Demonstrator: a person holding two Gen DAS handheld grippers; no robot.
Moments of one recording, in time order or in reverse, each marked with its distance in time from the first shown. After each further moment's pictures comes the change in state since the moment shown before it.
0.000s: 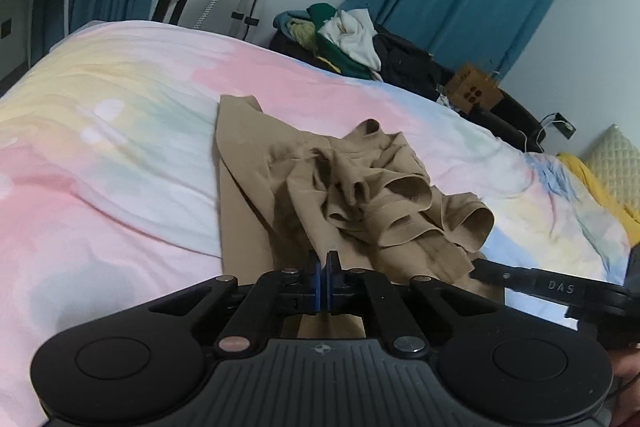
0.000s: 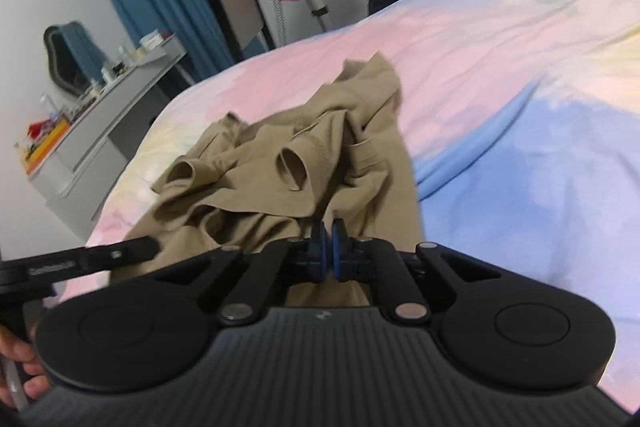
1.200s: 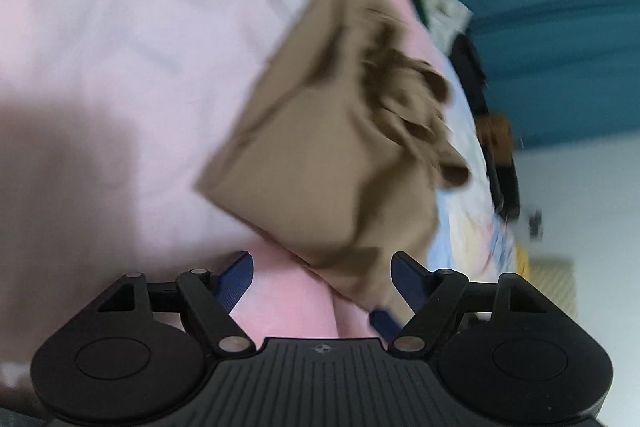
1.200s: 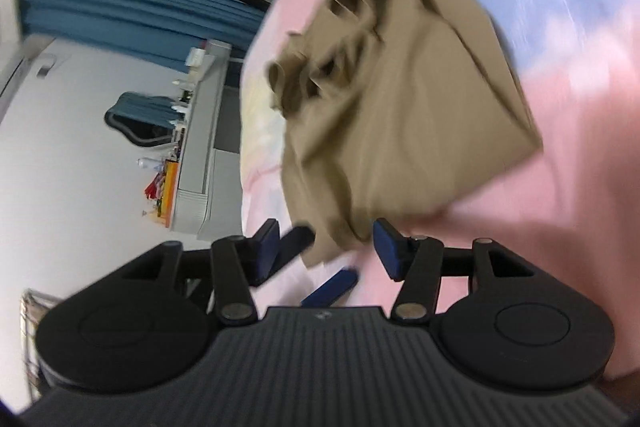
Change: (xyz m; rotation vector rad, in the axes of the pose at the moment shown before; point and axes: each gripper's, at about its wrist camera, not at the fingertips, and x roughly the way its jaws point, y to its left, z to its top) left arm -0.023 0.019 -0.100 -0.709 0.188 -0.171; right arm -0.035 -0.004 -0.076 0.605 0.290 0.380
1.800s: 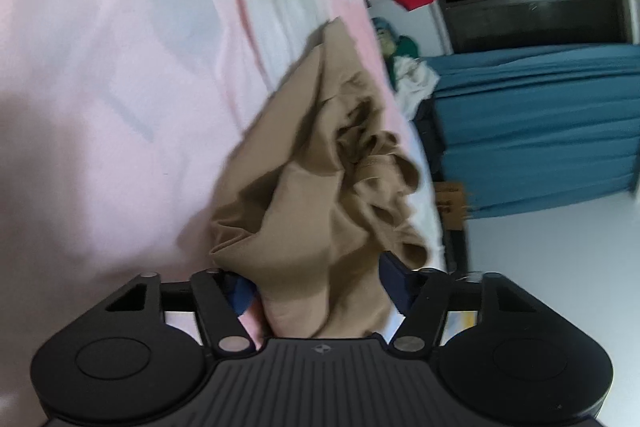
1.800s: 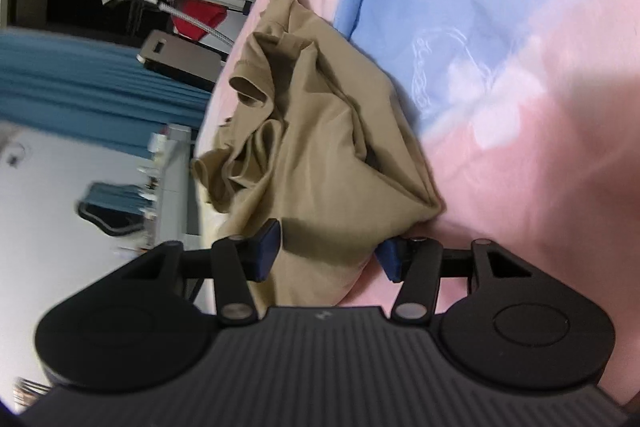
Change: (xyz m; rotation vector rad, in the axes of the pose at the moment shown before) left arm 0.012 0.010 0.008 -0.080 -0.158 -0.113; right arm 0.003 -0.024 0.008 0.086 -0.246 -0.120
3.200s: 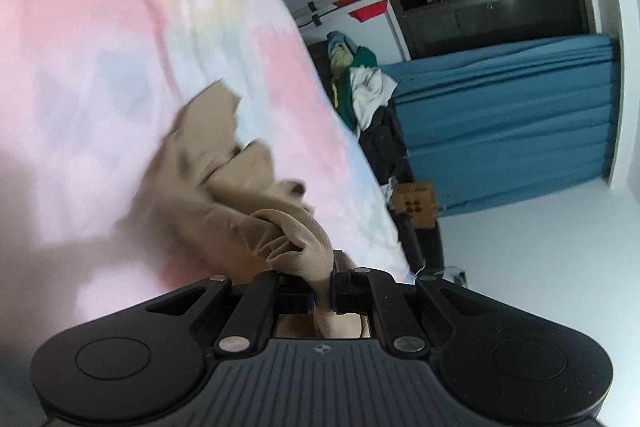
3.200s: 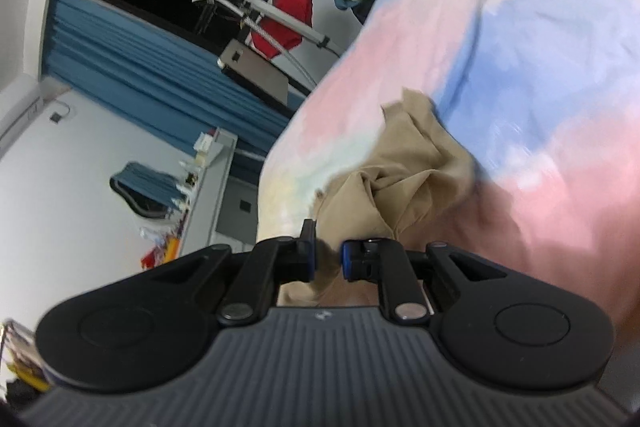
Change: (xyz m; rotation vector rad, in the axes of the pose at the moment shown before) left arm -0.107 -0.091 0.003 0.047 -0.040 -0.080; right arm -0.108 0.085 -0.005 -0.179 -0.135 0.111
